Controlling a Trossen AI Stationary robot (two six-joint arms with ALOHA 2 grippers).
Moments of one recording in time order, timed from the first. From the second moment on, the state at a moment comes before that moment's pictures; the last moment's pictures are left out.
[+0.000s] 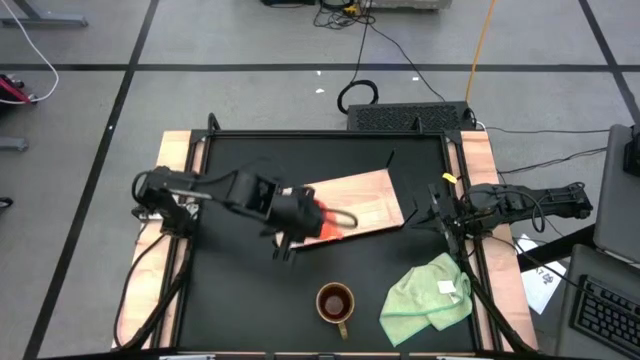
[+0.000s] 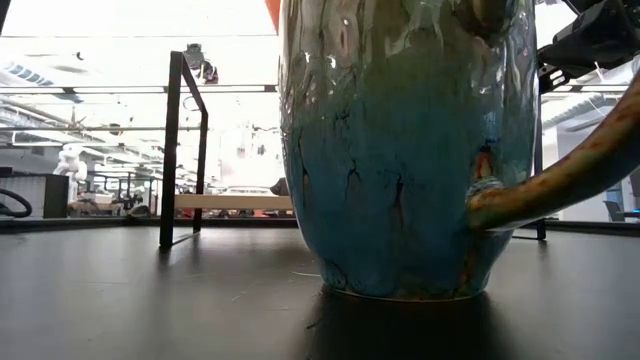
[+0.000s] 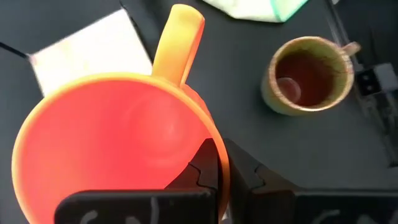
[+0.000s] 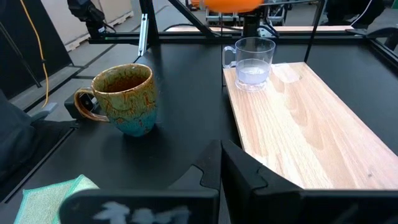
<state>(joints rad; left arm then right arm) -0.20 1.79 2.01 -1.24 -0.02 0.07 0.13 0.27 0.38 -0.44 -0.08 0.07</state>
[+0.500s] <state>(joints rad) 0.05 1.81 2.01 -1.22 0.20 0.36 0.13 0.27 0.38 -0.44 -0.08 0.06</state>
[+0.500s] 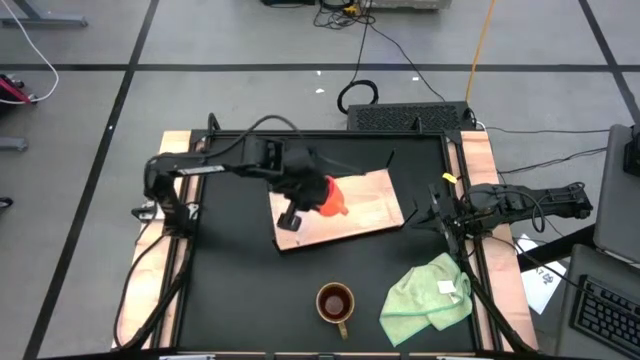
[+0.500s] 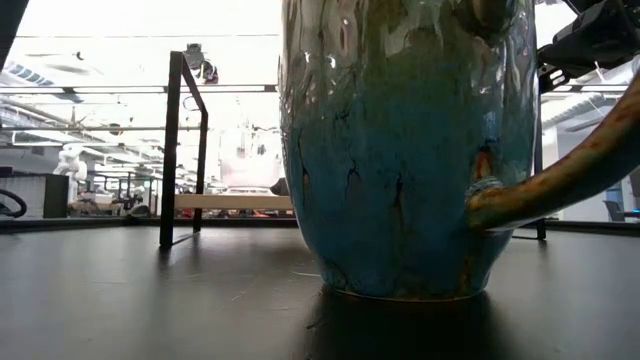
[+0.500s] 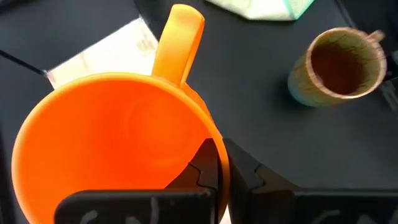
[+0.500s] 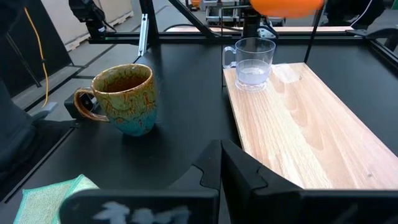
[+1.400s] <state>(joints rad) 0.17 2.03 2.01 -1.26 0.35 0.90 0.13 0.28 0.38 -0.44 -0.08 0.06</state>
